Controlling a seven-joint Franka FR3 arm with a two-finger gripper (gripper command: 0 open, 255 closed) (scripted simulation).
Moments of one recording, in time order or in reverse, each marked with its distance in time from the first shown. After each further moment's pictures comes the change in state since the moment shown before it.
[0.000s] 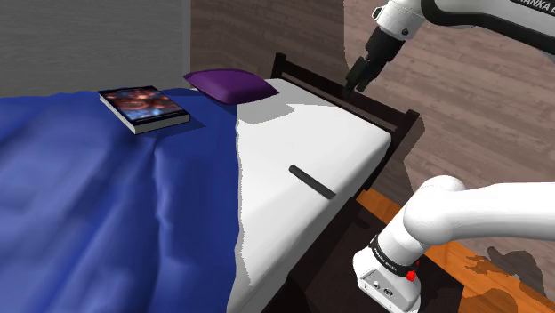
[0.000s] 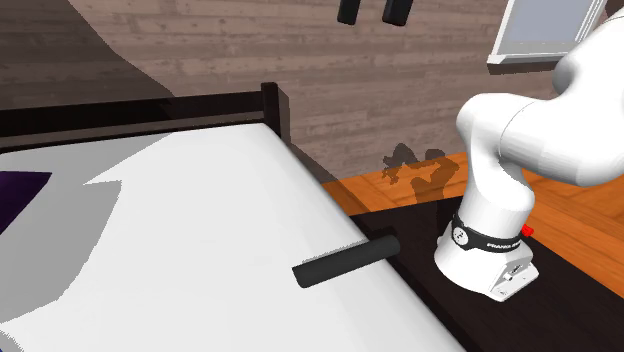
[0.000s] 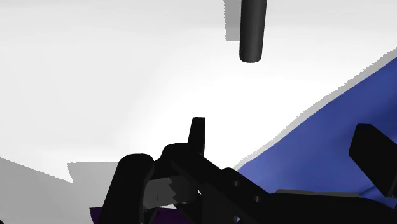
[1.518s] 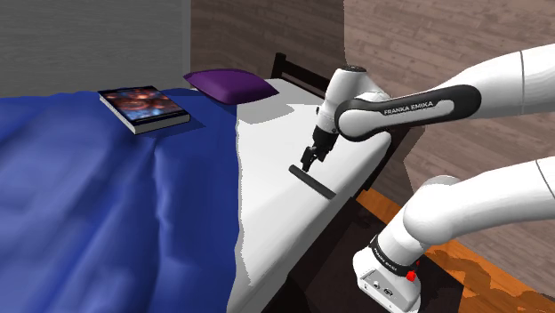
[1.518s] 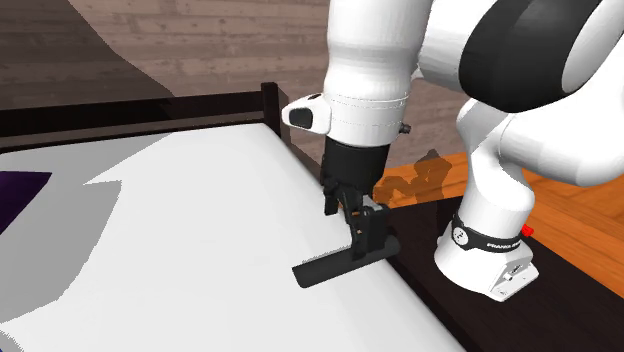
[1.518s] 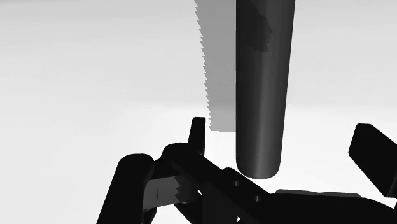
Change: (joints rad) arm -0.003 0.249 0.097 -0.502 0.001 0.580 0.107
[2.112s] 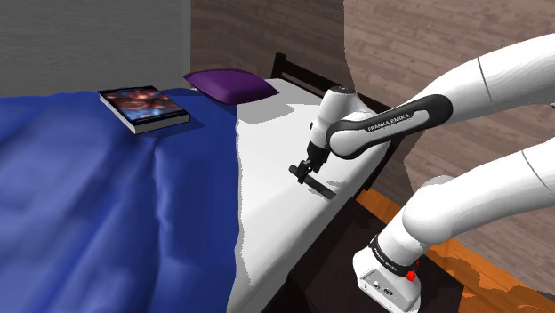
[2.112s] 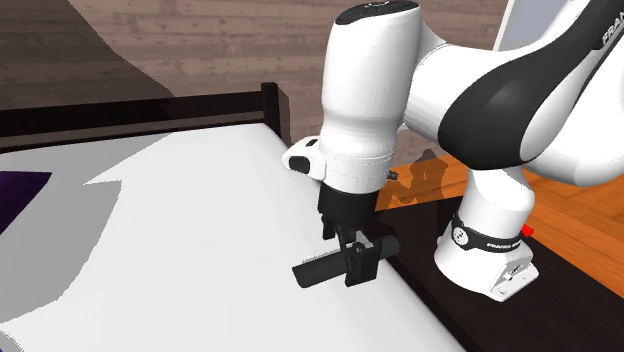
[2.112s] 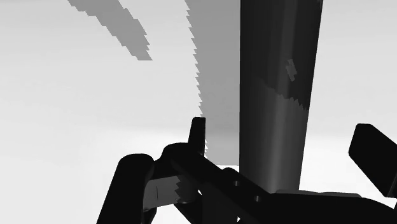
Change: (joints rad) arm -0.018 0.134 0.015 -0.064 -0.018 0.188 0.020
